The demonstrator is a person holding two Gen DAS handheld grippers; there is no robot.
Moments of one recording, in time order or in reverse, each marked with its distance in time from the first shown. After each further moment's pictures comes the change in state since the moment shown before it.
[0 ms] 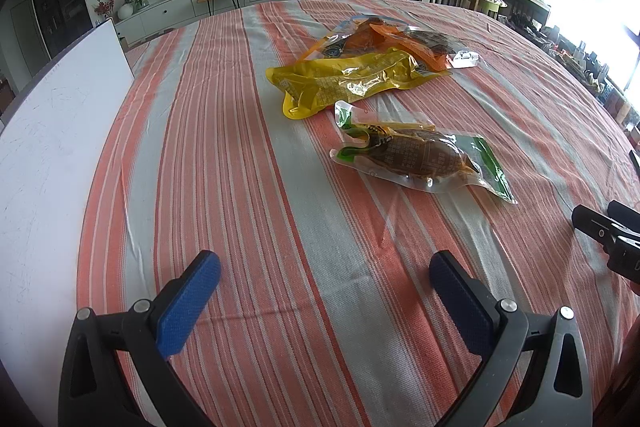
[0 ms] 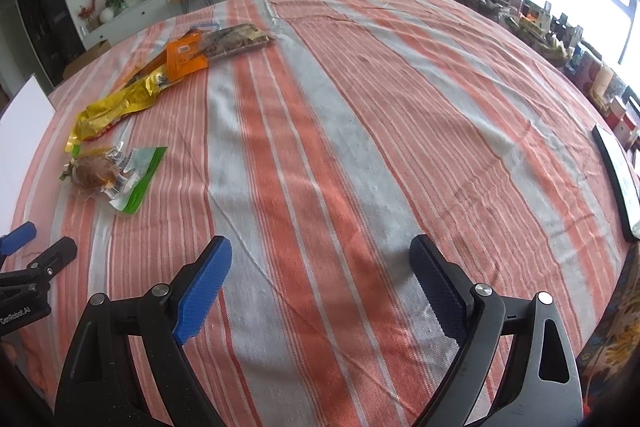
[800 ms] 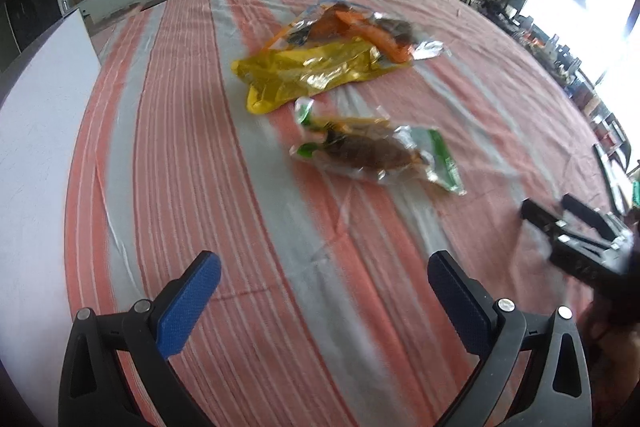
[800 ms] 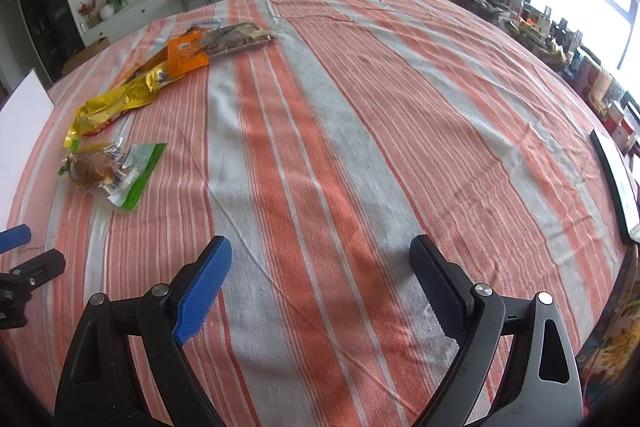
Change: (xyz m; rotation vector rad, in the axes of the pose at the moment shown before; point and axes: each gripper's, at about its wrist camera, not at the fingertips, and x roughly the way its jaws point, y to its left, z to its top) left arm -0.022 0.000 0.021 0.004 0.109 -0.173; right arm 0.000 0.002 -0.001 -0.010 -0.002 -0.011
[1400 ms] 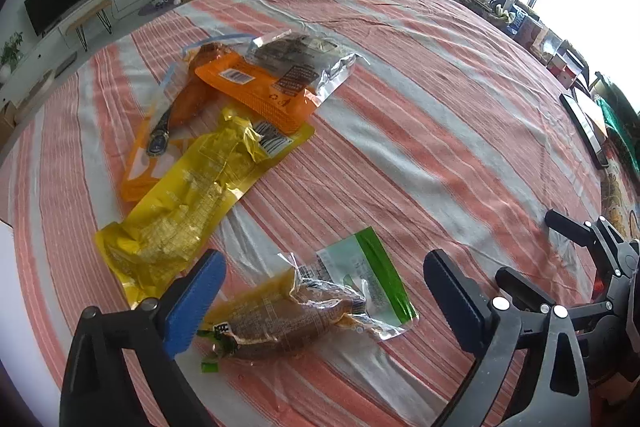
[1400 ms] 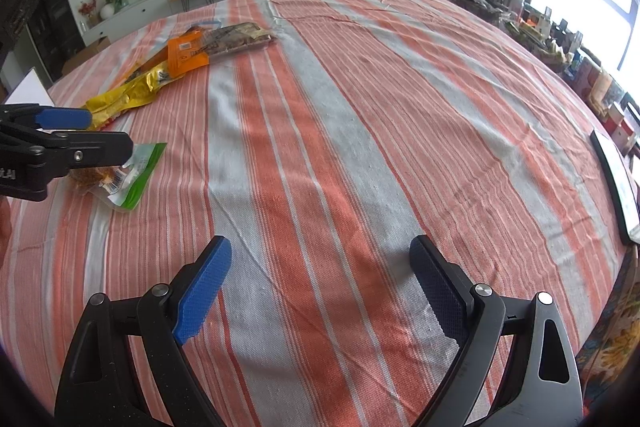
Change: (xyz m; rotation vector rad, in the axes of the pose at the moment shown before) left arm 0.064 -0.057 0.094 0.324 0.102 -0.127; right arm 0.000 0.000 0.000 0.000 0.000 -0.001
